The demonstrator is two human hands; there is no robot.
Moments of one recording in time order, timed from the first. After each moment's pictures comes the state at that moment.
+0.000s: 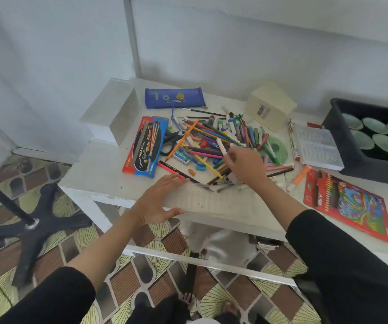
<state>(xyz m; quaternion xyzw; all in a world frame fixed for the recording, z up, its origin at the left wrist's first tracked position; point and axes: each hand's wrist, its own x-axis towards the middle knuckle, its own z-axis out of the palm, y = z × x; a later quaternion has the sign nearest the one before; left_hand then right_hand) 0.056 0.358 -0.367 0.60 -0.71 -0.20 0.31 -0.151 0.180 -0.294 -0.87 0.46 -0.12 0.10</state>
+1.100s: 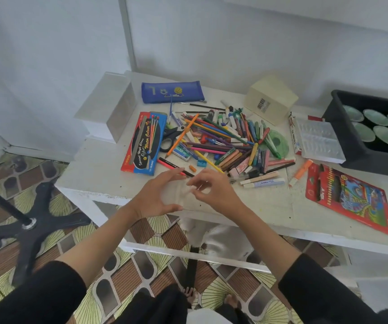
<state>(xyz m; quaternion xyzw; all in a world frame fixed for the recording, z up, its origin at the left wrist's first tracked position) 0.069 0.350 -0.365 0.59 -0.67 -0.29 0.34 -0.124 0.274 -0.309 -0.83 0.31 -0.23 0.40</state>
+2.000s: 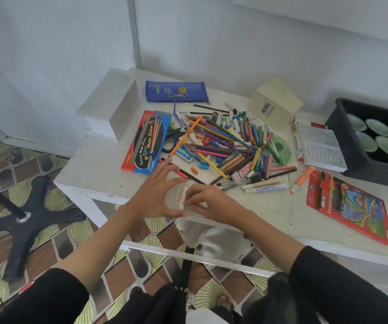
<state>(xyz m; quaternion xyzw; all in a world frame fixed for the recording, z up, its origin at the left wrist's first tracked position) 0.069 0.345 -0.369 0.61 -0.74 -0.09 0.27 -0.123 0.266 -0.328 -0.93 0.16 -0.08 0.31</state>
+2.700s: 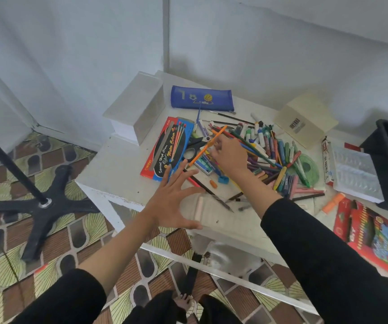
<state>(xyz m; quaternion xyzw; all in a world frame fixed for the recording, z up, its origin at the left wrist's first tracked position) 0.073 0.339 -0.371 0.64 -0.72 -0.05 0.26 -0.032 0.148 -0.320 -0.87 0.45 -0.14 0.17</state>
